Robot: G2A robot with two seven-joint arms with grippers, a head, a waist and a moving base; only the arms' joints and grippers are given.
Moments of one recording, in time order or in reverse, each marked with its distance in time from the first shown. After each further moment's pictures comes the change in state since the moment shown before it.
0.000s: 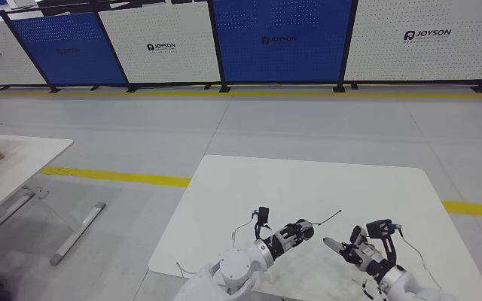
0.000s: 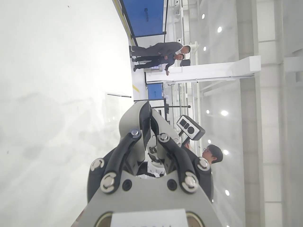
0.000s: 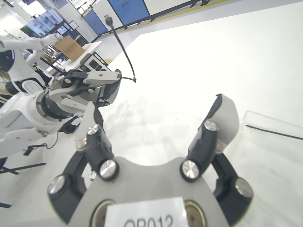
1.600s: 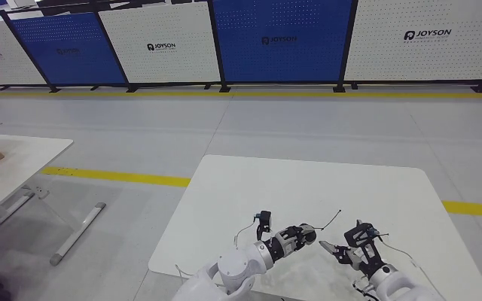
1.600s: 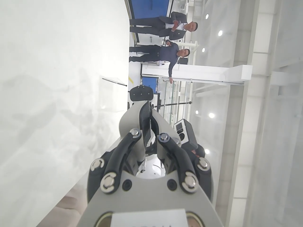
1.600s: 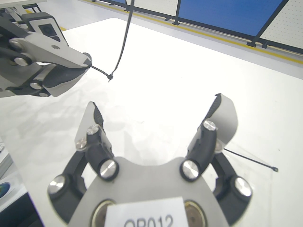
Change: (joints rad) left arm 0.019 0.004 -0.012 -0.035 -0.106 0.071 -0.046; right arm 0.023 0.002 -0.091 0.028 -0.533 0.057 -0.202
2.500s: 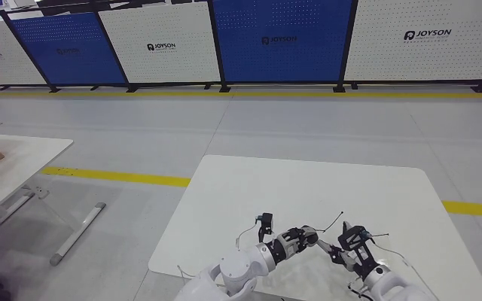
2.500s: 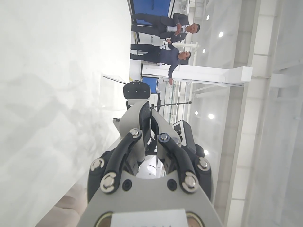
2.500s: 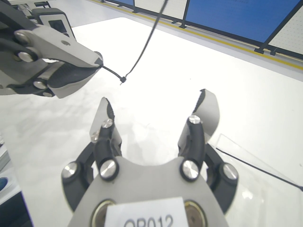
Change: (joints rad) left arm -0.005 -0.003 0.023 0.009 -0.009 0.000 0.018; right arm 0.030 -0.001 -0.046 0.060 0.005 -0.057 -0.064
